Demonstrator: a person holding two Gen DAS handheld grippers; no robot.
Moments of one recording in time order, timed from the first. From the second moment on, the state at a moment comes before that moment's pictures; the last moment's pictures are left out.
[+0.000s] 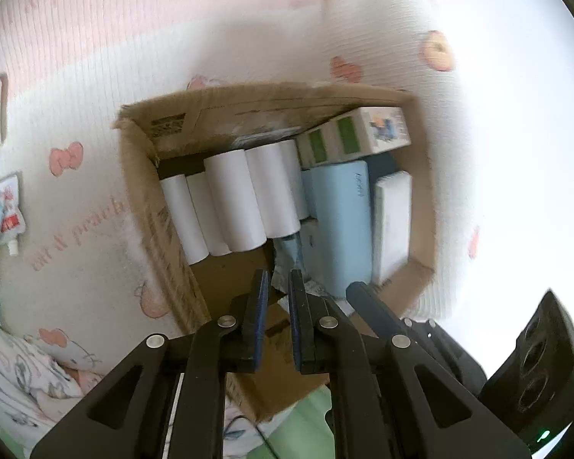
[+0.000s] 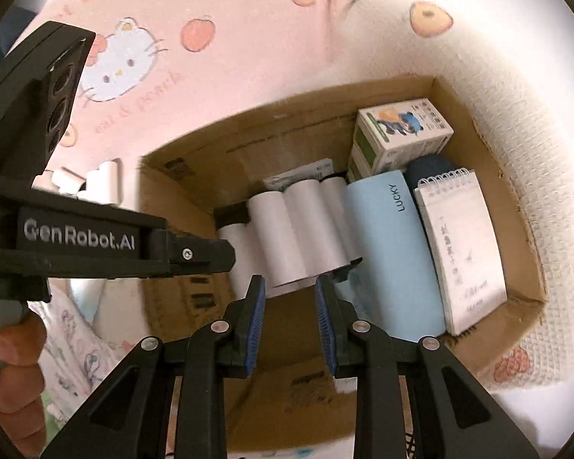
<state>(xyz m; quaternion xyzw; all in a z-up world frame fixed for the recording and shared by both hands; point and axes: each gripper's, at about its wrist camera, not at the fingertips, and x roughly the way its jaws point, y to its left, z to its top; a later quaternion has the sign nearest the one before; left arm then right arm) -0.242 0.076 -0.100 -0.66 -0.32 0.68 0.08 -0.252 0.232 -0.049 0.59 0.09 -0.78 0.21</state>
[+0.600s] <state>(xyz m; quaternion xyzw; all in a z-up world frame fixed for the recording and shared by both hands) -0.119 -0.031 -0.063 -0.58 -0.30 0.76 0.01 -0.154 0.161 0.012 0.52 0.17 -0.79 0.26</state>
